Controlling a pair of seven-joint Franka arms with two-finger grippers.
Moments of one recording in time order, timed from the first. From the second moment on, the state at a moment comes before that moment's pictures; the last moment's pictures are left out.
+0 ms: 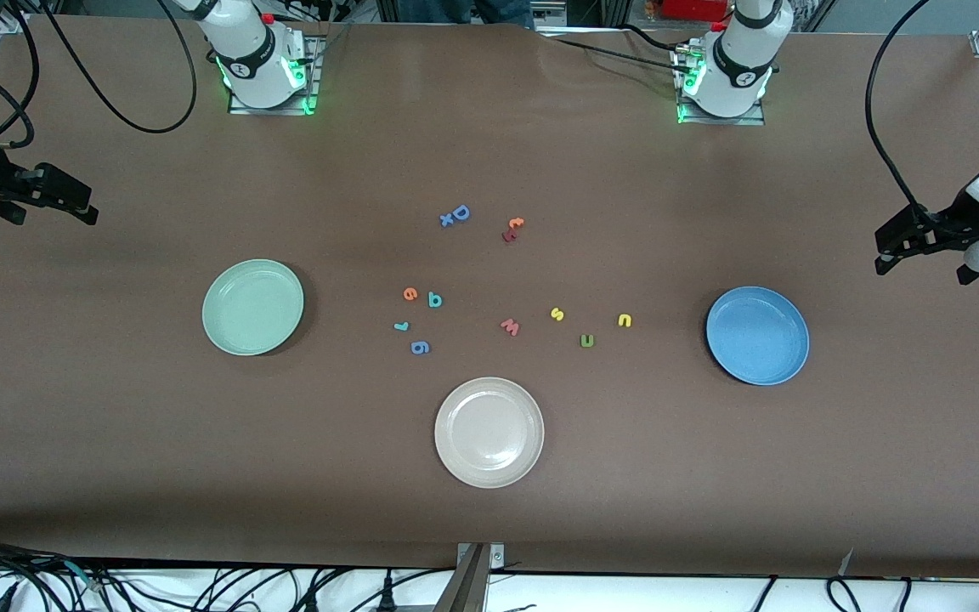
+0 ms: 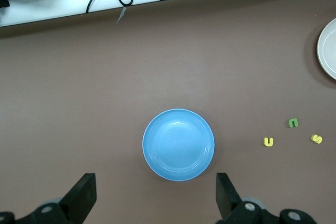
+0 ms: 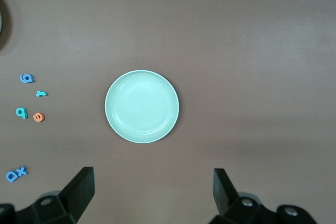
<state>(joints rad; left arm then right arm) -0.12 0.06 0.11 -1.60 0.02 1.81 0.12 0.01 -0.01 -0.04 -1.67 0.01 1.67 -0.03</state>
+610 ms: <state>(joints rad) -0.12 0.06 0.11 -1.60 0.02 1.81 0.12 0.01 -0.01 -0.04 -1.67 0.01 1.67 -0.03</state>
